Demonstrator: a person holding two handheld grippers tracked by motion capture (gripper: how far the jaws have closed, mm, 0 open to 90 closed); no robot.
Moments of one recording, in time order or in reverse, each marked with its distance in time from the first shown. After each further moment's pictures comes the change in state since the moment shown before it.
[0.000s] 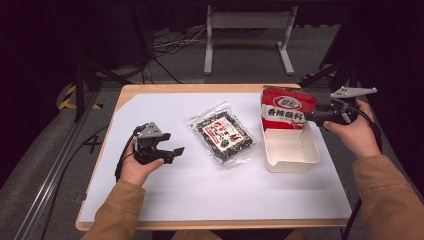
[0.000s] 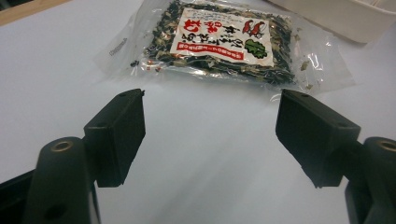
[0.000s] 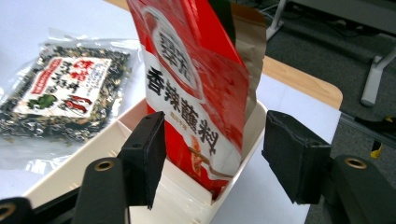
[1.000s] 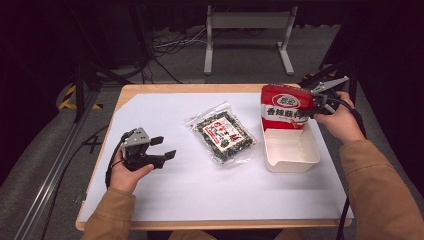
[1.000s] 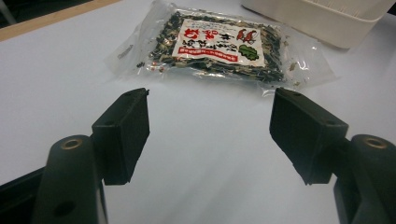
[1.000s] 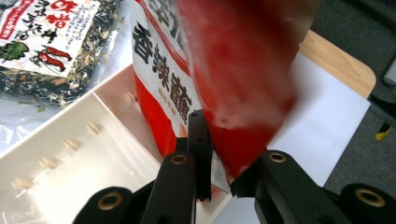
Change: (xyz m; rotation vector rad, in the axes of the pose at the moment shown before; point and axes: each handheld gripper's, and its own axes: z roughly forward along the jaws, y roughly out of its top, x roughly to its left) left arm 0.001 -0.021 -0.026 -0.080 -0.014 -0.003; right arm -0.014 0.017 0.049 0.235 0.058 -0.104
